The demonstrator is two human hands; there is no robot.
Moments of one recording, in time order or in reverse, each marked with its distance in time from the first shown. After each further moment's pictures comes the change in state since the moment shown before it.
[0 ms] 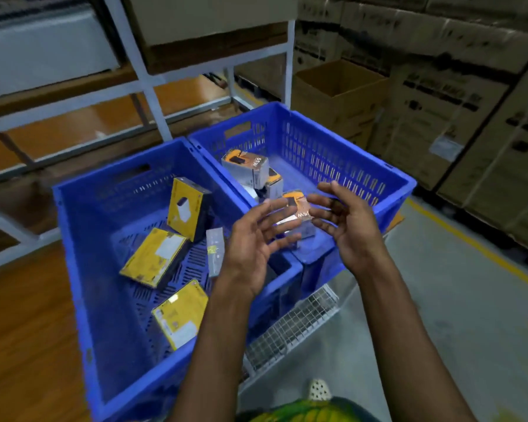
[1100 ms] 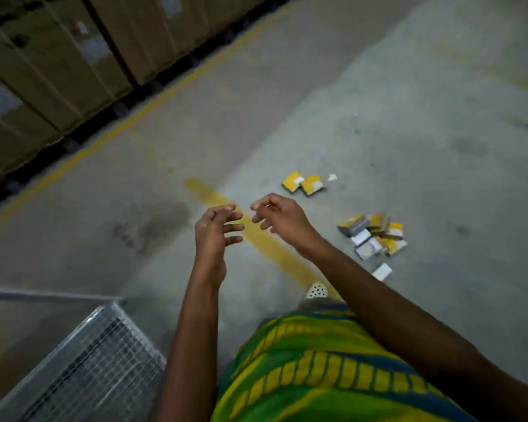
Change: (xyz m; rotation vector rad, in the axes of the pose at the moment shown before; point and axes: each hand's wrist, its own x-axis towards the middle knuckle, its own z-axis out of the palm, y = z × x) left_hand -0.355 -0.331 0.072 0.887 -1.292 -0.540; right_hand -0.560 0.209 -0.181 0.050 1.482 -0.047
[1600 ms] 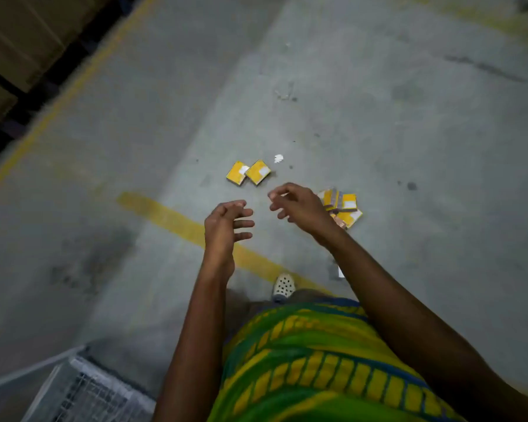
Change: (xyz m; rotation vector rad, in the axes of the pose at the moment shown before) left_hand 0.088 -0.024 0.250 0.163 -0.222 -0.159; right_hand 0.097 0.051 -0.248 0.016 0.246 0.148
